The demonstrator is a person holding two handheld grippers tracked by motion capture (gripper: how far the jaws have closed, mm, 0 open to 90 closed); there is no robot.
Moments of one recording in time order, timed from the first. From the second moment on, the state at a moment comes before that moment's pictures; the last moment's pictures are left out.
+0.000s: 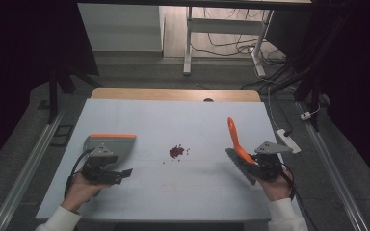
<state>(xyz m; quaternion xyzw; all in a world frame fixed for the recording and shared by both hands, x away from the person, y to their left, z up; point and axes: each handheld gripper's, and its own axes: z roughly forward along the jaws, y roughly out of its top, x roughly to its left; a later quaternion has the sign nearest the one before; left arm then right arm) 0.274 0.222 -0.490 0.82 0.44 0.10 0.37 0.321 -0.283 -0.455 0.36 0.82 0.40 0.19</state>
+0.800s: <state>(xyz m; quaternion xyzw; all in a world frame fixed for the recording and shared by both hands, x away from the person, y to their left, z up) 0.282 0.207 -0.466 0.80 0.50 0.08 0.33 0.322 -0.288 -0.452 0.36 0.82 0.41 0.18</state>
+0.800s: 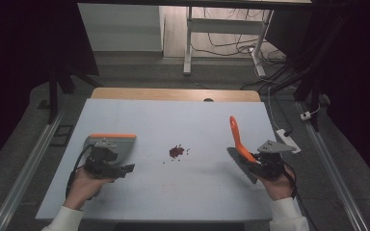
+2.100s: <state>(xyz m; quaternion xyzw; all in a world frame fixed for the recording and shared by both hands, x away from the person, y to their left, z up) 0.270 0.263 -0.486 0.75 0.61 0.07 0.25 0.320 -0.277 -0.456 0.35 0.83 0.40 0.17</state>
